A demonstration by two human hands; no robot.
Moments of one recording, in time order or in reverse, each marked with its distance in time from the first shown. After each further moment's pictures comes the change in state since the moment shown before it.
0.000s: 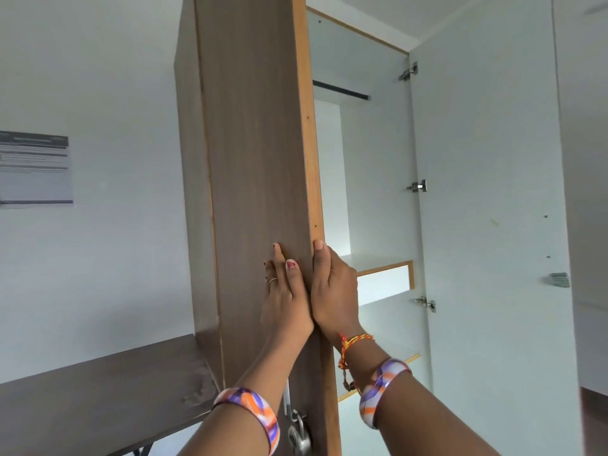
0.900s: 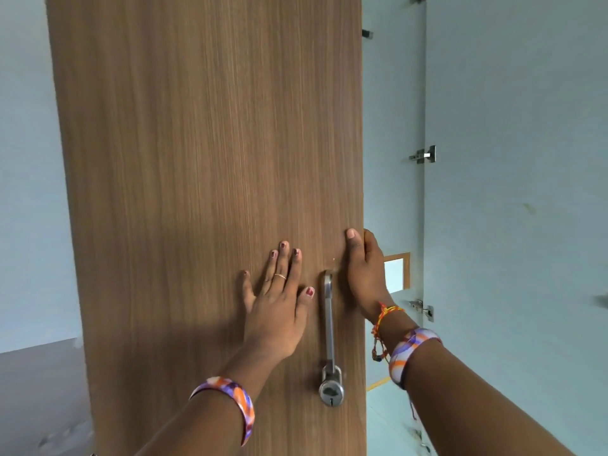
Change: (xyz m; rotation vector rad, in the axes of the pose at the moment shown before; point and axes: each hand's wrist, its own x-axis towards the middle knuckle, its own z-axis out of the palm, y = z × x) left_hand 0.135 -0.106 0.287 0.735 -0.093 0.304; right_hand 0.191 0.339 -0.082 0.206 -0.105 0.273
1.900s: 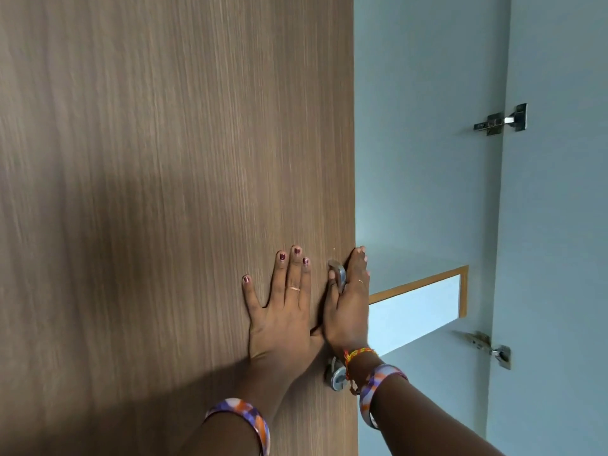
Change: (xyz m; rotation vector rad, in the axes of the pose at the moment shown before) left_hand 0.182 -0.119 0.234 0.417 0.202 0.043; right_hand 0.178 0.268 0.148 -0.383 0.157 -0.167
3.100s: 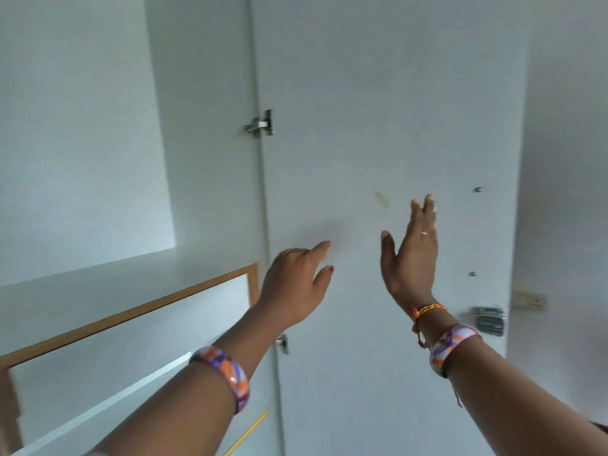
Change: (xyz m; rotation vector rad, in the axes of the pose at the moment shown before) left_hand 0.101 0.419 -0.116 -1.008 -0.209 0.423; right_hand 0.132 0.167 -0.500 -0.735 0.400 -0.140
